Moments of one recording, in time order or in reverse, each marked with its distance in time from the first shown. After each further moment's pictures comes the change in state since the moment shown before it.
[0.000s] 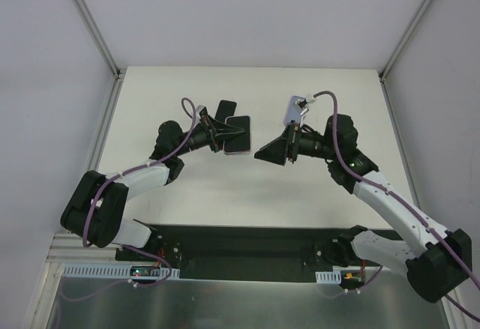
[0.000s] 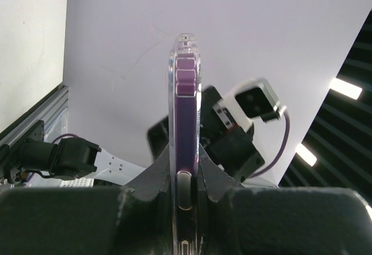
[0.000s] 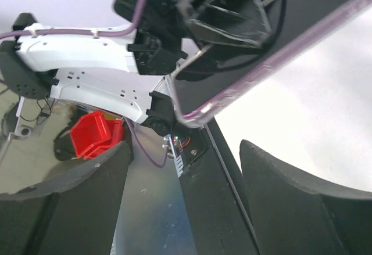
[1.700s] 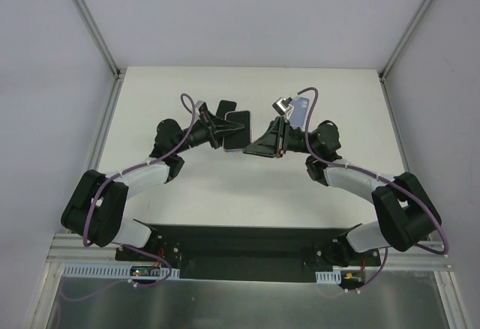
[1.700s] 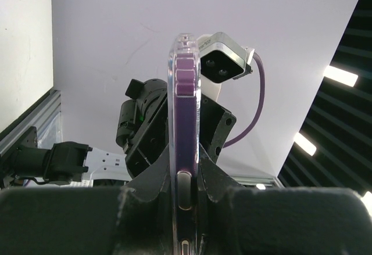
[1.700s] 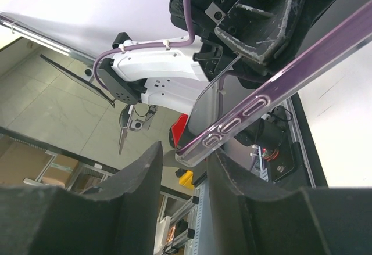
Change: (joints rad) left arm 0.006 0.007 0.027 0.044 0.003 -0.005; right arm 0.008 0.433 -0.140 1.044 -0.176 0.750
